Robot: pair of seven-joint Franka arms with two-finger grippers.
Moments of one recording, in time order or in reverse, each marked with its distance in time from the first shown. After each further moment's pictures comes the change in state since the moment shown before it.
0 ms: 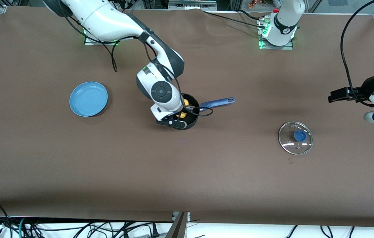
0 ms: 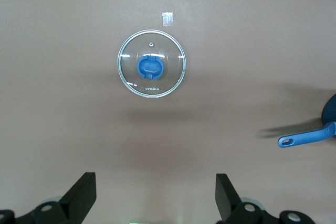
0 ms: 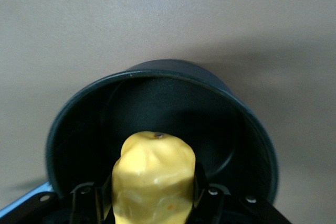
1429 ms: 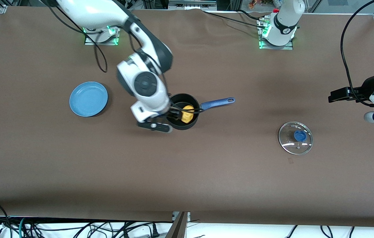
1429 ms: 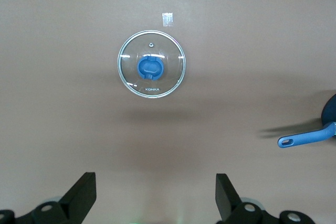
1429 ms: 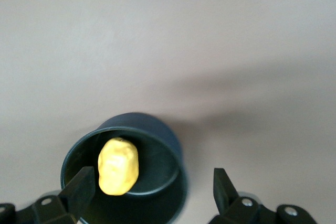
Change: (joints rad) left arm 0.000 0.000 0.000 0.001 0.000 0.000 0.000; right arm -0.087 -0.188 -0.035 0.069 -0.076 -0.222 -0.012
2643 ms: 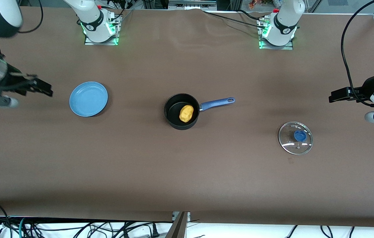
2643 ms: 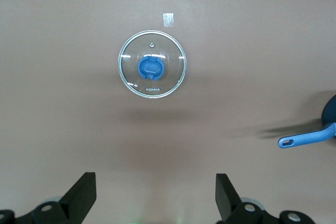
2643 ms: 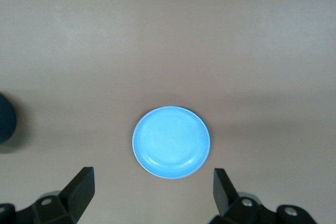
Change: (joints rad) left arm 0.001 0.000 0.001 0.001 0.000 0.000 0.000; right arm -0.432 -0.596 -0.214 -0.386 0.092 -0.234 -0.805
